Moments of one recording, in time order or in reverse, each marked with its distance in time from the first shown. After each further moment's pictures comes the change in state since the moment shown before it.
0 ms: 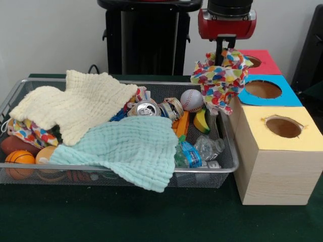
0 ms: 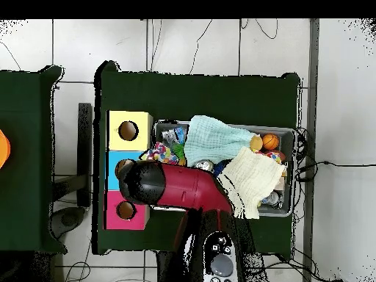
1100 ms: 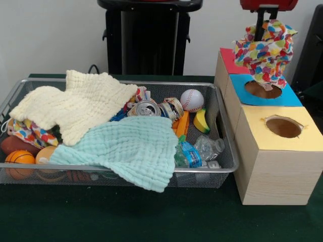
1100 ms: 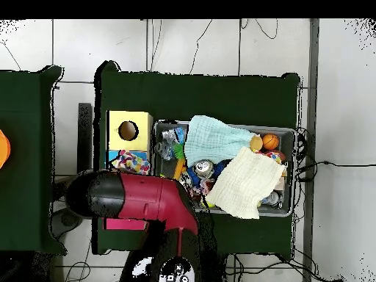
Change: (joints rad) arm 0.161 -0.062 -0.069 -0.001 0.108 0.086 0.141
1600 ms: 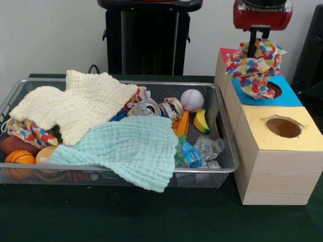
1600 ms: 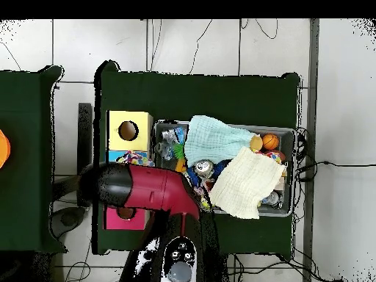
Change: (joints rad) arm -0.009 0.090 0.000 -0.040 0.007 0.000 0.000
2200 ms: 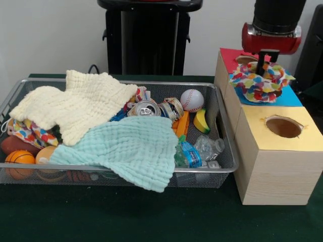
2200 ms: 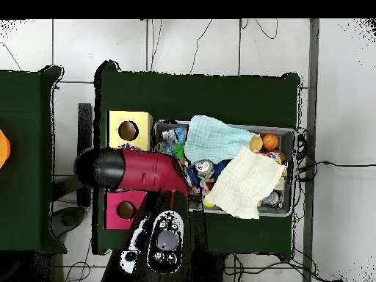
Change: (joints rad) arm 0.039 0.122 -0.016 -0.133 0.008 0.000 0.019
